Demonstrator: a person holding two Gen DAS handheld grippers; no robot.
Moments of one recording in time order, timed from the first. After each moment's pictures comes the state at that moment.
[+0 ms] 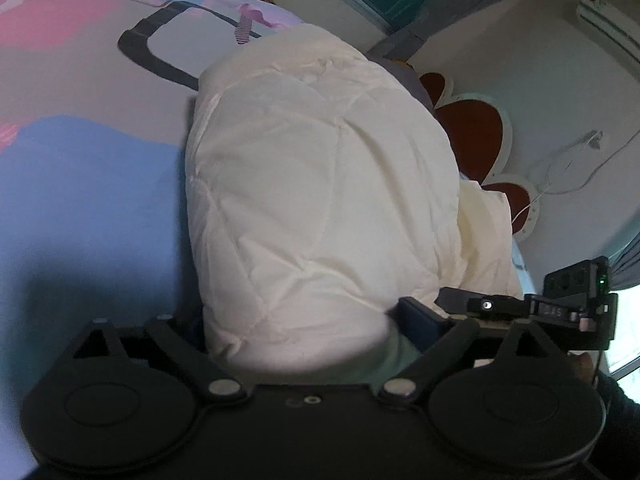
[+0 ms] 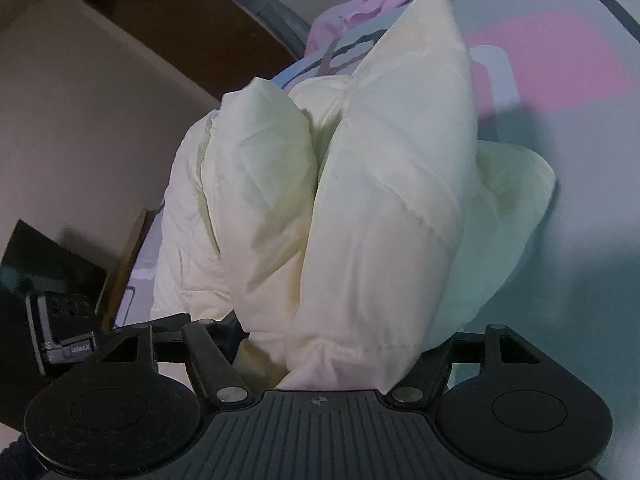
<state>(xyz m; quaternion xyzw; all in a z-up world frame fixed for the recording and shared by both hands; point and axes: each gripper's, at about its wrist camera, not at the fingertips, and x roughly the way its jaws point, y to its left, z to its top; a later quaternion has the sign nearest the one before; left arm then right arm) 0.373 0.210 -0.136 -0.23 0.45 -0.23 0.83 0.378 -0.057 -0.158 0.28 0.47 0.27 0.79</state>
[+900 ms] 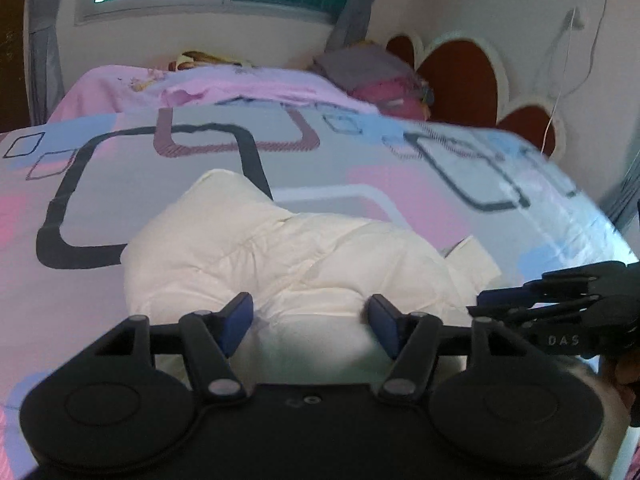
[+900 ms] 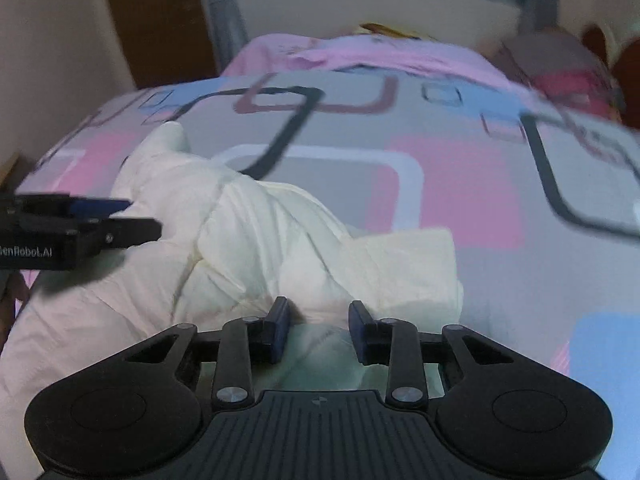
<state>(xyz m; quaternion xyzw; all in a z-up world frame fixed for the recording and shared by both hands) 0.434 0.127 -0.094 0.00 0.40 -0.24 0.89 0.381 -0.040 -0.145 0.07 0.45 0.11 0.88</state>
